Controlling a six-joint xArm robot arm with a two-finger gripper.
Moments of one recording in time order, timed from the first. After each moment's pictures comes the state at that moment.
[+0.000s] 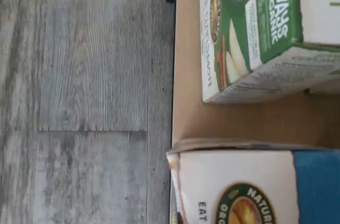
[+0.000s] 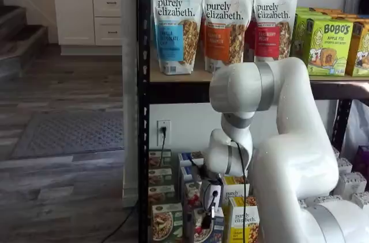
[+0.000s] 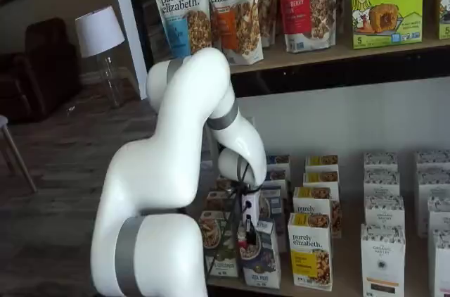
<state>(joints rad) 0.06 0.94 -1.37 0.31 0.42 -1.79</state>
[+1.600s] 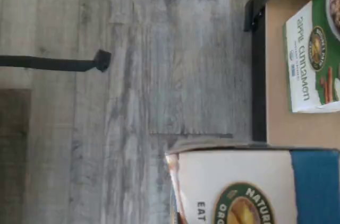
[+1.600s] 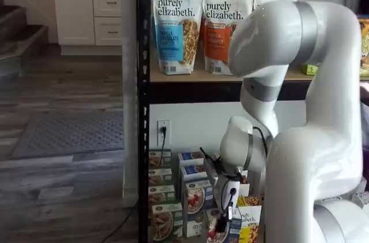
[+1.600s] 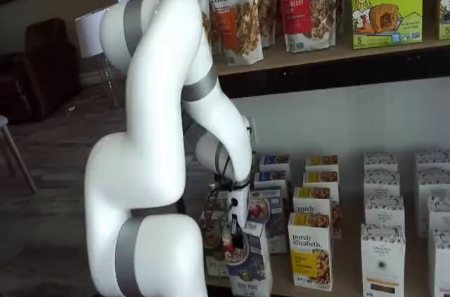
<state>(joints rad) 0.07 0.38 -0.73 0.43 0.34 -1.90</state>
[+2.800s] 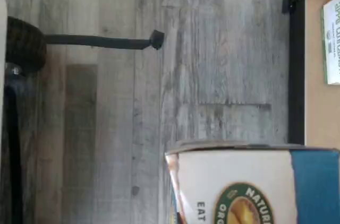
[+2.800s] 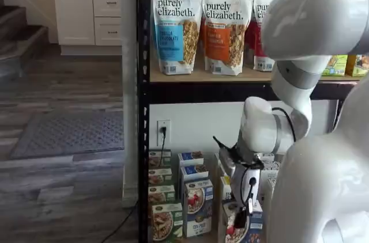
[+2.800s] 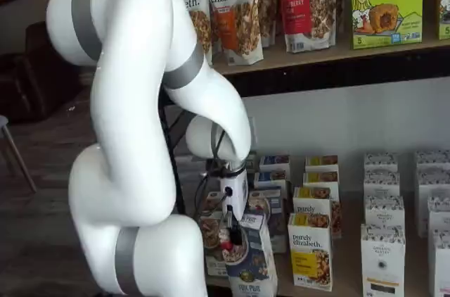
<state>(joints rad) -0.01 -0.06 -0.44 0.16 0.50 -1.71</state>
